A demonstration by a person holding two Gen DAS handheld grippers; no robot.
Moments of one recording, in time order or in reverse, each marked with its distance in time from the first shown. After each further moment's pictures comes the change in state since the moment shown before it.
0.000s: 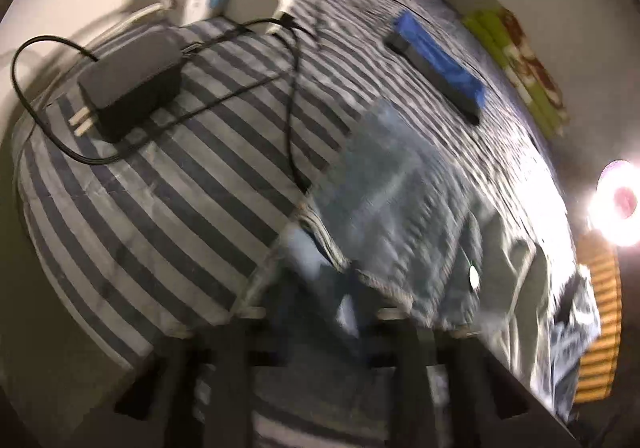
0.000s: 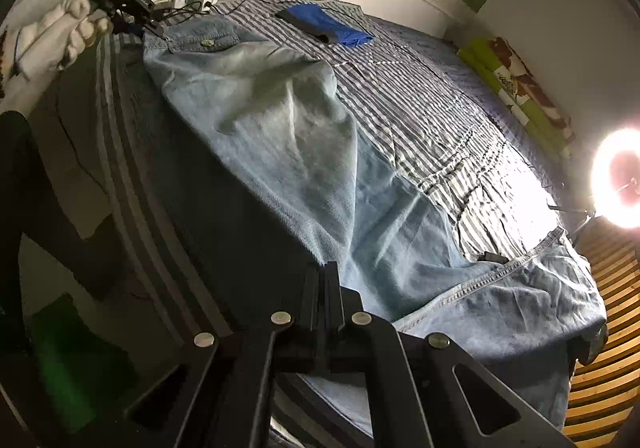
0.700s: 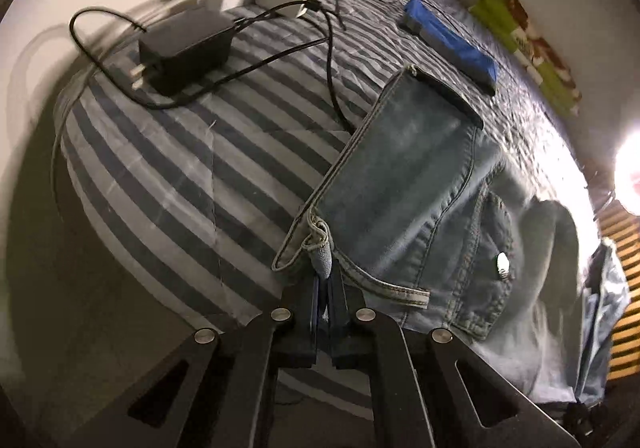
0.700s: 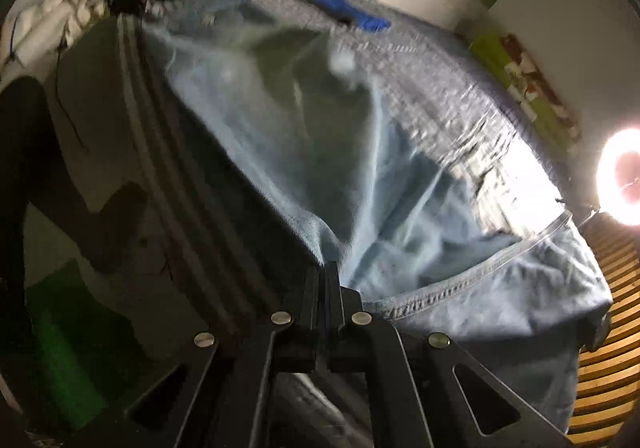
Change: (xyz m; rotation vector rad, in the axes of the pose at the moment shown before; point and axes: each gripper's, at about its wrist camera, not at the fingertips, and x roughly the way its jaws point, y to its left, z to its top) left arm -0.017 0.027 -0.055 0.108 -0.013 0.093; right arm 0.004 0.036 -0.031 -0.042 0.053 0.016
